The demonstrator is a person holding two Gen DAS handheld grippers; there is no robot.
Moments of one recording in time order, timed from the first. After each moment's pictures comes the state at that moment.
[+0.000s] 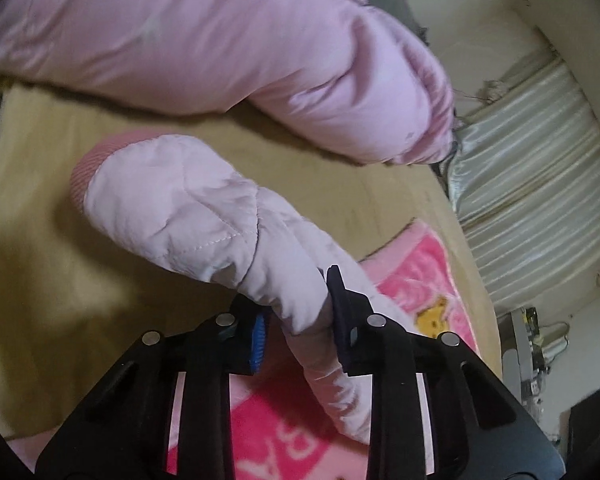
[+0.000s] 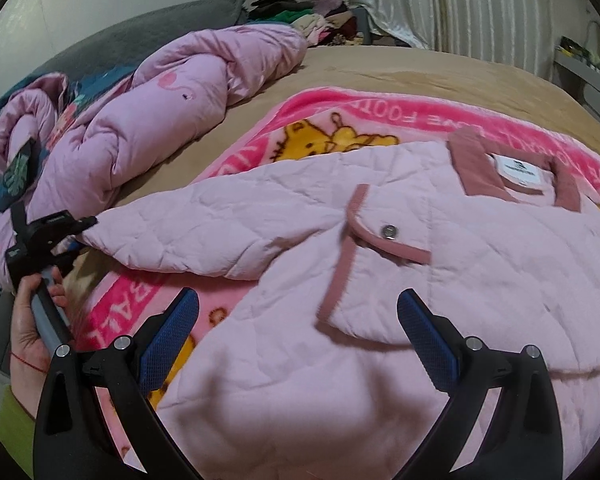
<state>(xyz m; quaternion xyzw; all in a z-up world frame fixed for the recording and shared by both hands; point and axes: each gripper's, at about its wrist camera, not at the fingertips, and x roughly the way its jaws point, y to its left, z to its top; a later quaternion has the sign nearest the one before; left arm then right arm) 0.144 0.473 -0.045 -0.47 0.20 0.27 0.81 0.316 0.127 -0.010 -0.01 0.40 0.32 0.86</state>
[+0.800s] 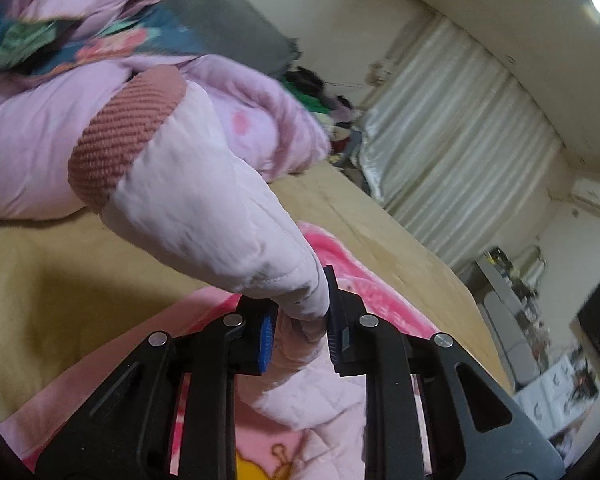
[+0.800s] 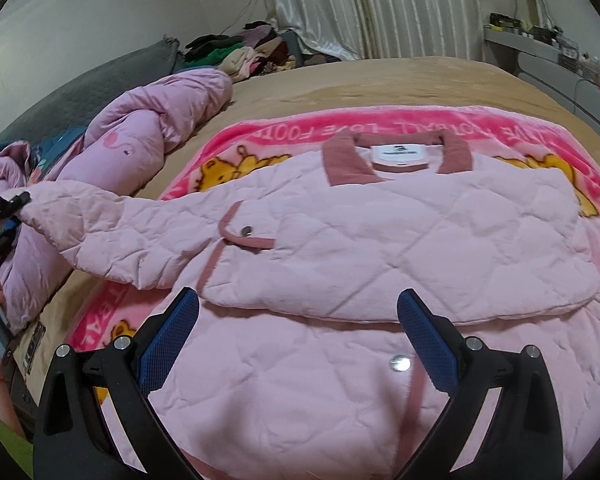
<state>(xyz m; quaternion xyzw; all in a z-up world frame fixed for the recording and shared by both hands) 0.173 0.353 0.080 -0.32 0.15 0.17 0.92 0.310 -0.005 -0.001 0.05 0.38 0.23 0.89</state>
